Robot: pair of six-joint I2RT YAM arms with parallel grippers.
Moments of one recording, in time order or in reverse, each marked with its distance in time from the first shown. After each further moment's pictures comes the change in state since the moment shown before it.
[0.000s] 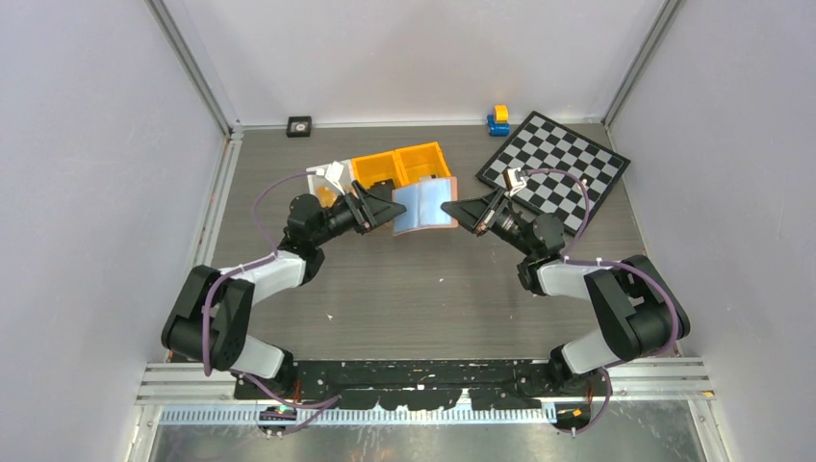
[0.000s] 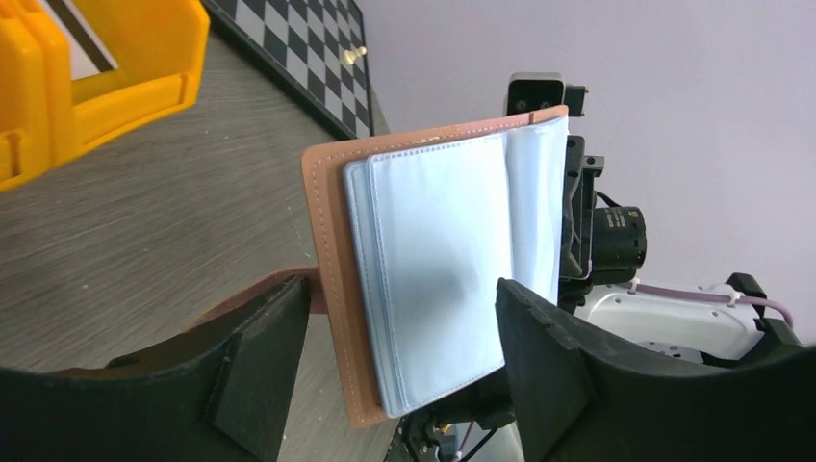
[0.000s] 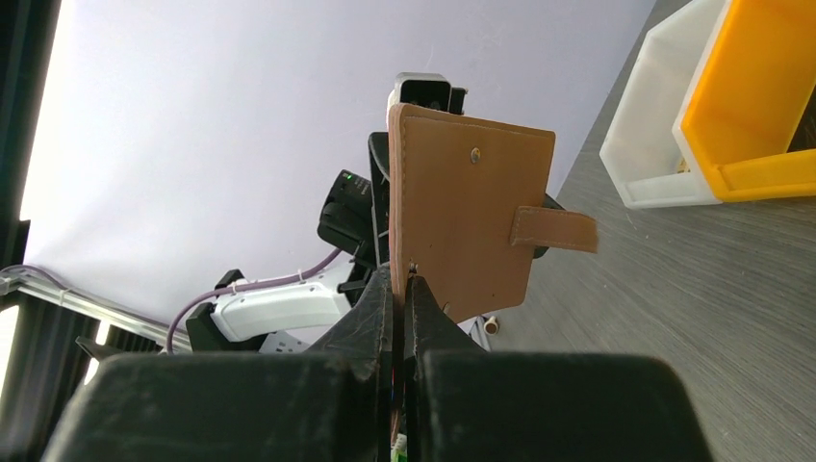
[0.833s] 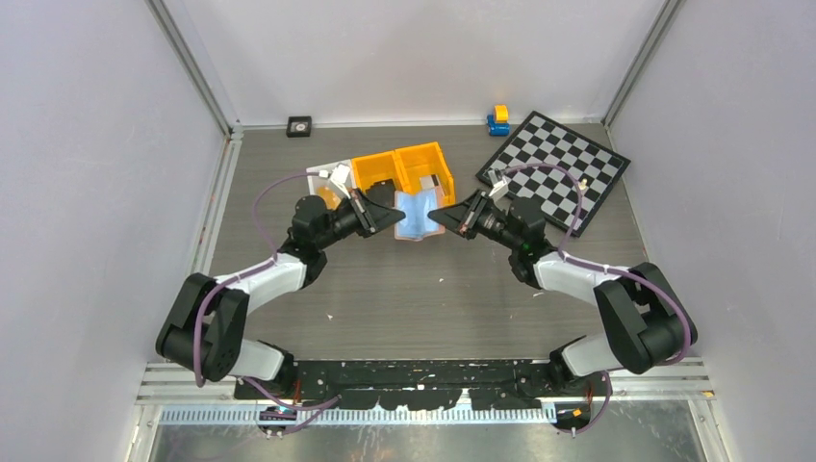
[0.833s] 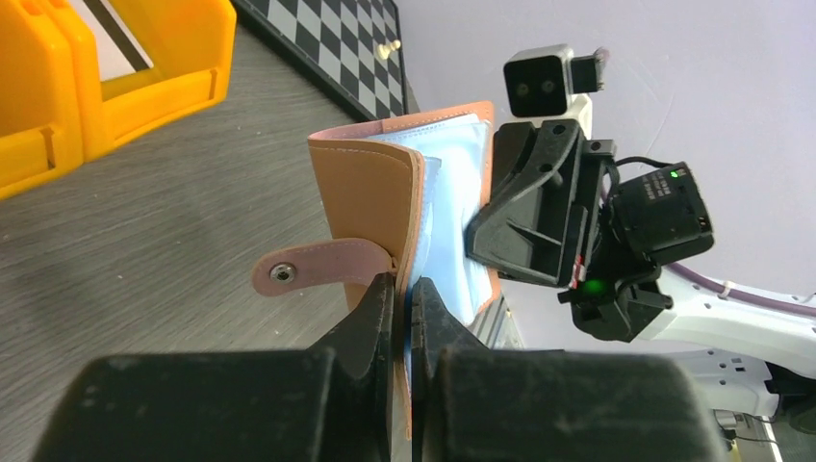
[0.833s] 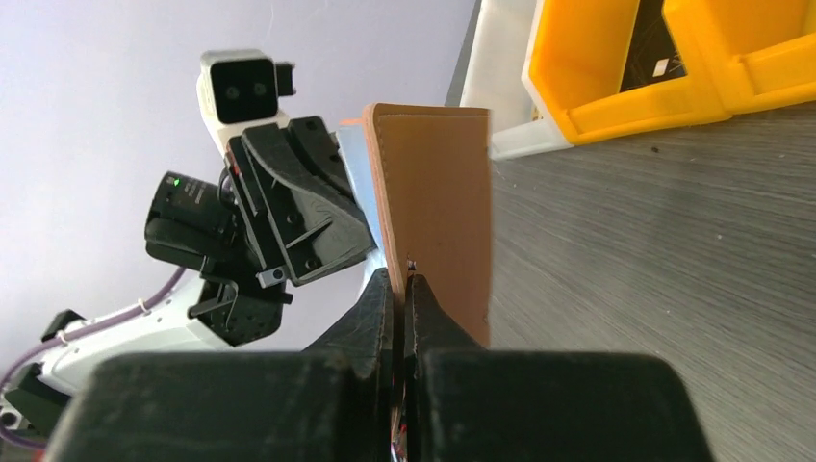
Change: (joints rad) left arm -0.052 -0.043 -0.005 -0.077 -0.068 0.089; right arm 0.074 -0.066 0.104 -0.530 0.085 -0.278
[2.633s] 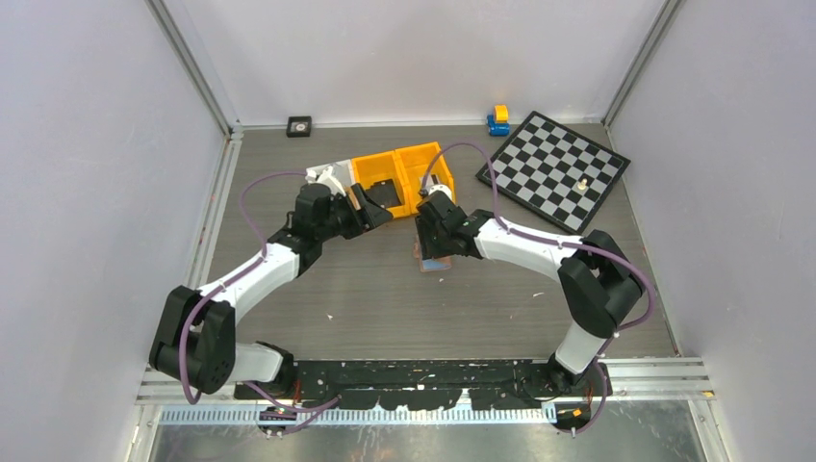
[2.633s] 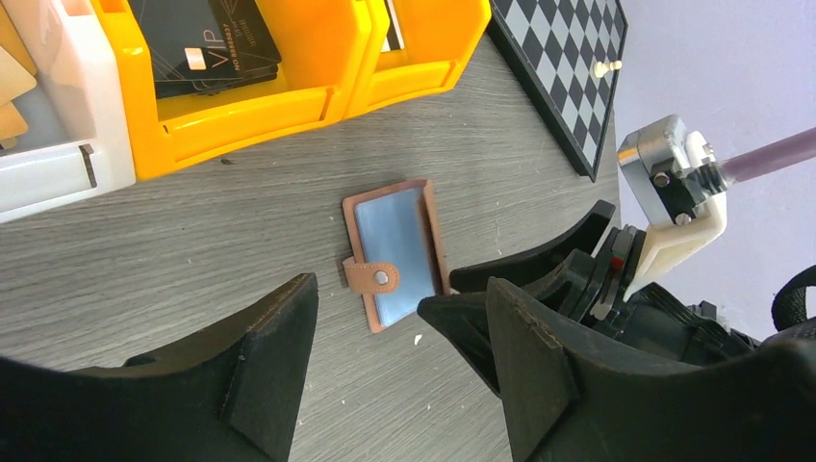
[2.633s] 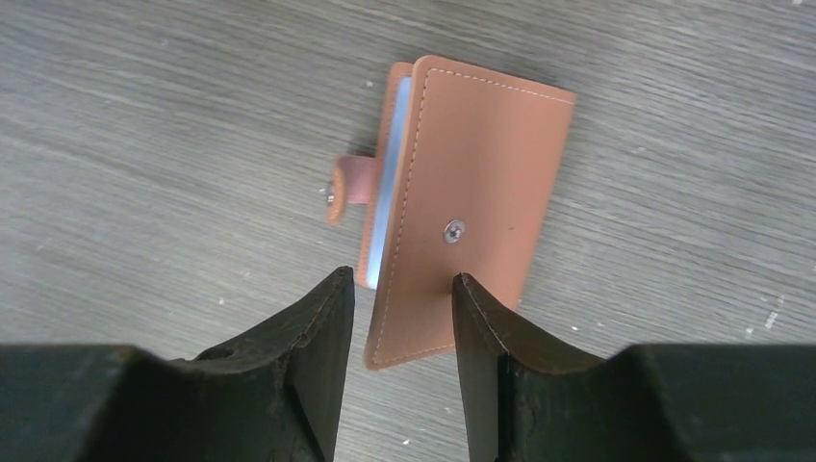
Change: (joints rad) left arm 0.019 -0.052 0.150 -0.592 -0.277 0.201; right arm 0.351 0.279 0.566 -1.223 0.721 -0.676
